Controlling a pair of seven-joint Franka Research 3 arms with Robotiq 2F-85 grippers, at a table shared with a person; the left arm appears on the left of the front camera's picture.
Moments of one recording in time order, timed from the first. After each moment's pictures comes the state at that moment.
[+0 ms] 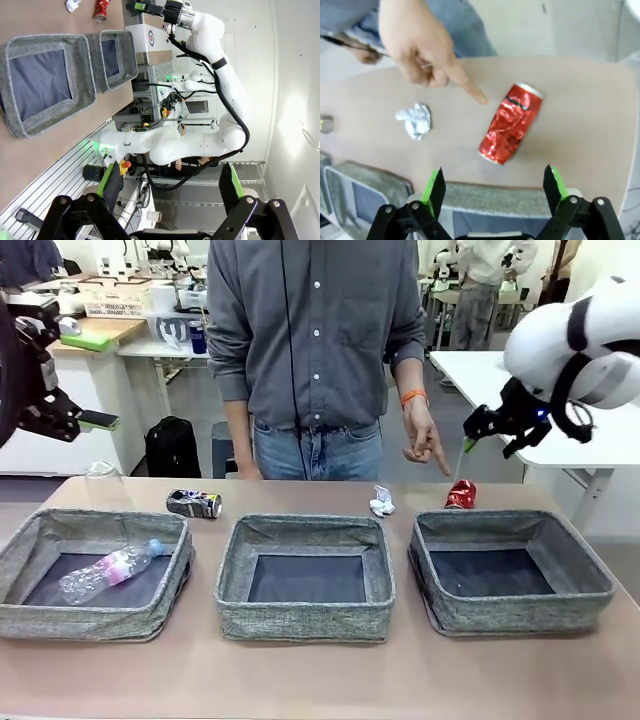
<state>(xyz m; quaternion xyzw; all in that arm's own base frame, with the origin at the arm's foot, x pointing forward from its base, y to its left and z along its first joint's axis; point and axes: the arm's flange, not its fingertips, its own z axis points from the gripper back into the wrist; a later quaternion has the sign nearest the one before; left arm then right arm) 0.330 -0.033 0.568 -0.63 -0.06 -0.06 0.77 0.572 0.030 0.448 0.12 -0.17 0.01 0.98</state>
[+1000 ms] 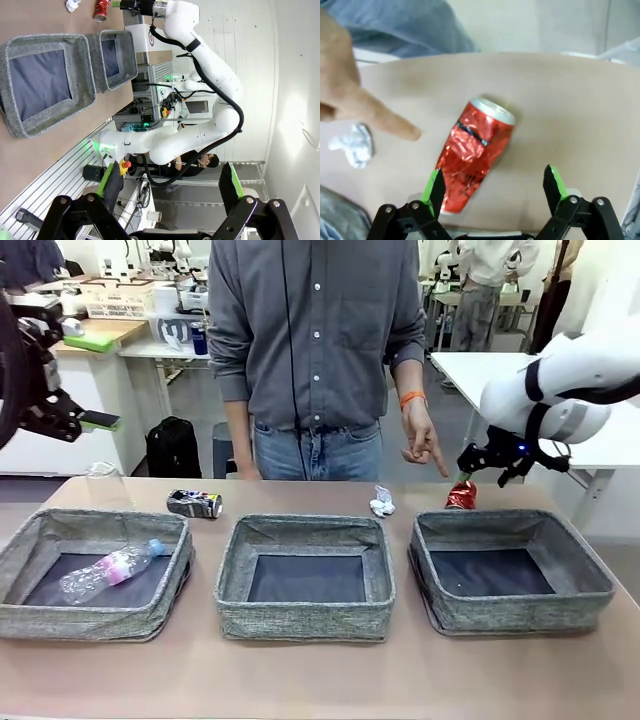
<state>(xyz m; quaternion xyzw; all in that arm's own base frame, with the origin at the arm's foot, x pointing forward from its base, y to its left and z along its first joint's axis) 0.330 -0.033 0.568 -0.63 -0.06 -0.06 0.77 0.625 0.013 0.350 0.07 -0.13 0.00 0.99</state>
